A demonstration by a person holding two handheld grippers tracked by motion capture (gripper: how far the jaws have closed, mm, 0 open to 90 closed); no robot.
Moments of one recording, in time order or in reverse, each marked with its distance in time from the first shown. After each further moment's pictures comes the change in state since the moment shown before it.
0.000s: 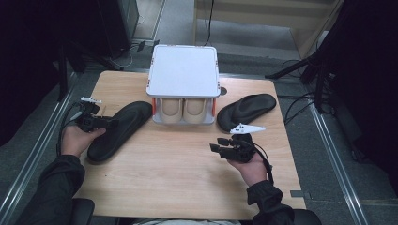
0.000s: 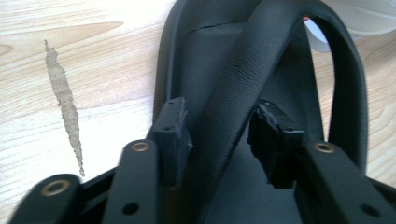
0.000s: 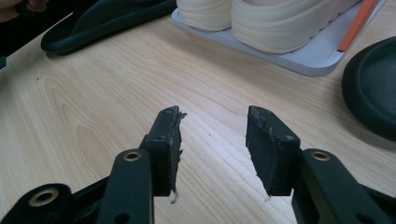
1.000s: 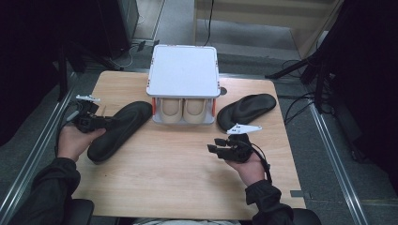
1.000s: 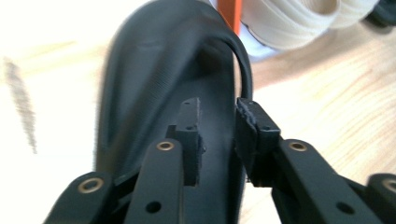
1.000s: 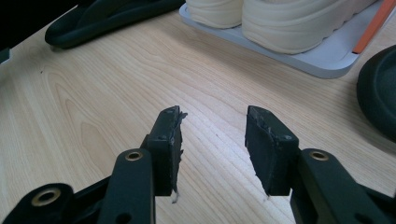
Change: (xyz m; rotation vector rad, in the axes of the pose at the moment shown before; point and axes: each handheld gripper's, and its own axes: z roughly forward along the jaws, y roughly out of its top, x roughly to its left) left arm -0.031 0.011 -0.039 -0.039 -0.057 -0.002; right arm 0.005 0.002 0.005 0.020 0.012 -0.026
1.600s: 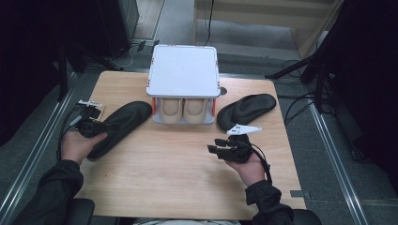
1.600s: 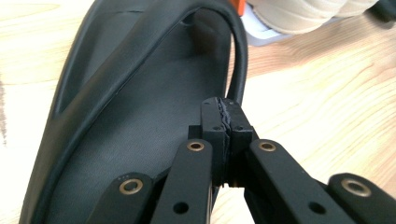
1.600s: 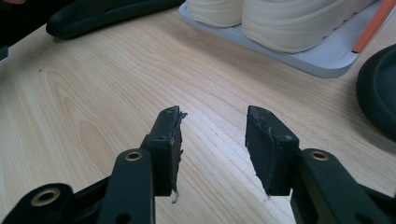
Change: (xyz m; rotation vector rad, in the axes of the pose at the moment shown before) left arm -0.003 -0.018 0.020 0.040 -0.058 -0.060; right arm 0.000 -0.001 0.001 0.001 -0.003 -0.008
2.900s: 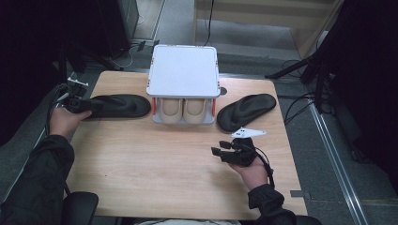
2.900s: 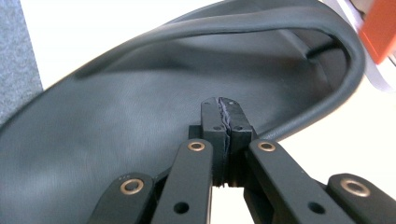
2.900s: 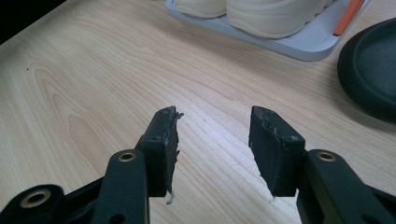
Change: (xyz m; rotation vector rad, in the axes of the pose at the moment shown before) left arm 0.097 0.048 -0.002 0.034 0.146 0.002; right arm -0.005 -0.013 -0.006 -0.011 -0.031 0.028
